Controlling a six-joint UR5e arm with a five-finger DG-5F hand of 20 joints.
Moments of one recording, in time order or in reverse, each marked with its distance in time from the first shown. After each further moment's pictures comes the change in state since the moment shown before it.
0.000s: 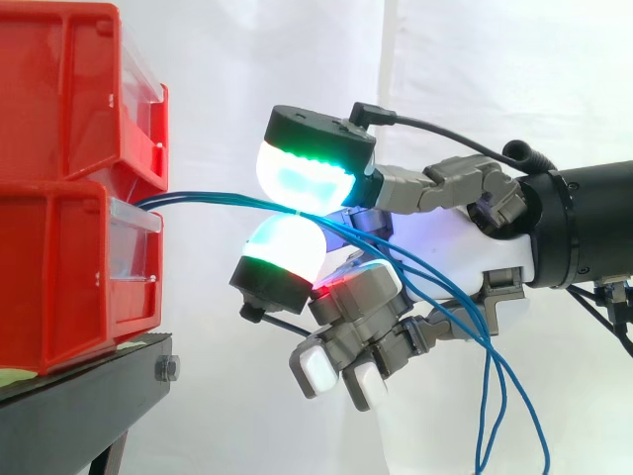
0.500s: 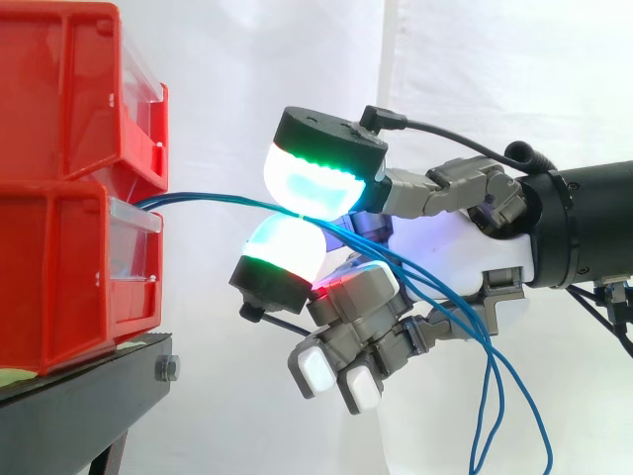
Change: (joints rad) arm 0.000 0.000 0.000 0.001 0.001 0.000
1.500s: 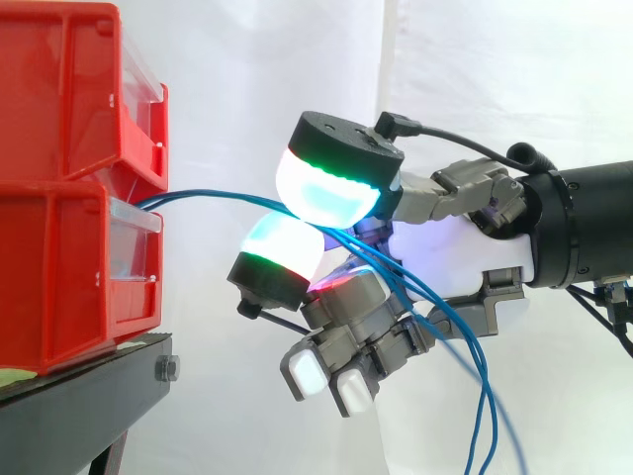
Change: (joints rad) arm 0.000 0.000 -0.001 0.001 0.000 0.000
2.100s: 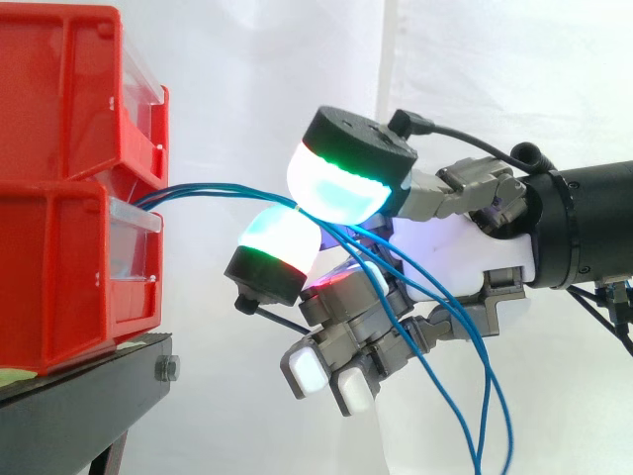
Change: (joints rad) arm 0.000 0.000 0.000 -0.003 -0.003 0.022
